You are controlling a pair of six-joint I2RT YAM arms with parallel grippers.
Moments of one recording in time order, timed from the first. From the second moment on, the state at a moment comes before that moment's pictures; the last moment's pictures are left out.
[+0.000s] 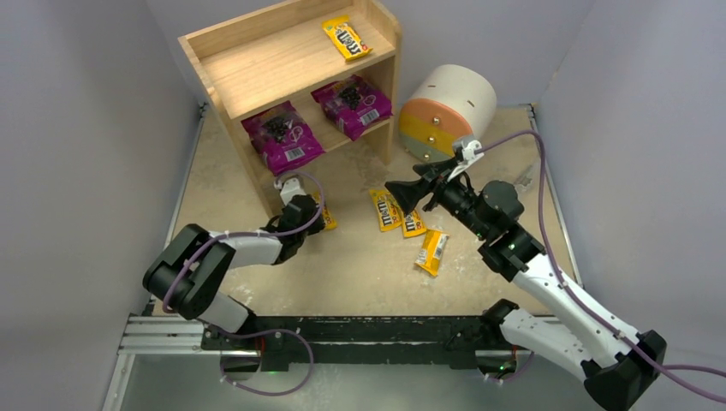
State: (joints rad) left arm -0.55 1.50 0.50 0.35 -0.37 -0.72; right arm 0.63 0.86 0.78 0.14 -0.15 0.36
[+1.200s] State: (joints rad) left arm -0.68 0.98 0.48 0.44 -0.03 -0.70; right arm 0.63 1.28 0.68 0.53 -0.44 0.85
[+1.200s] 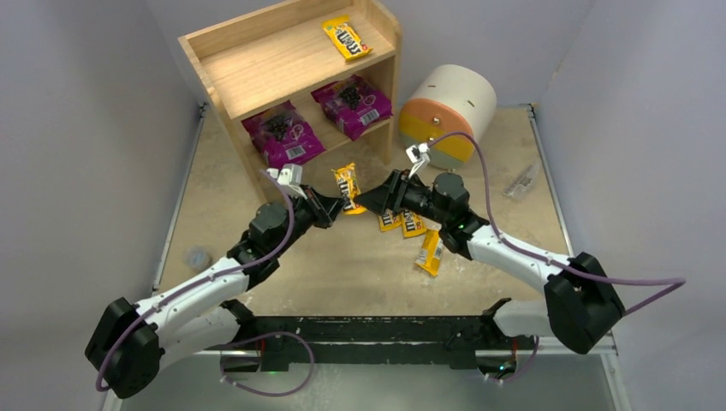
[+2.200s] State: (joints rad) left arm -0.74 0.86 0.46 0.55 -0.25 -0.81; right arm 0.84 1.34 0.68 0.74 -0.05 0.86
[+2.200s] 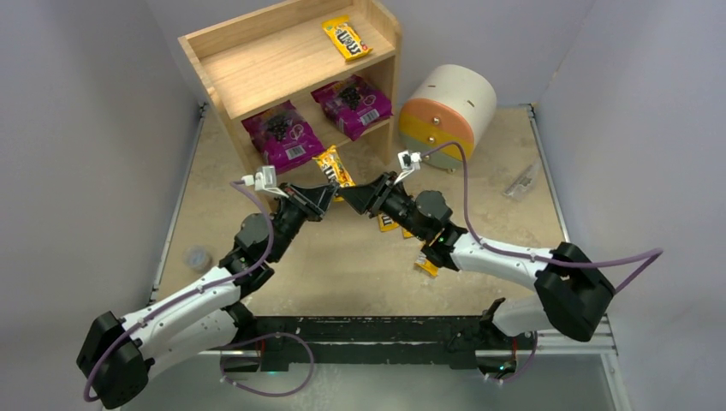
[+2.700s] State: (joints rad) left arm -0.76 0.84 0.45 0.53 -0.25 -0.86; right arm 0.85 1.30 0.64 0.83 0.00 0.84
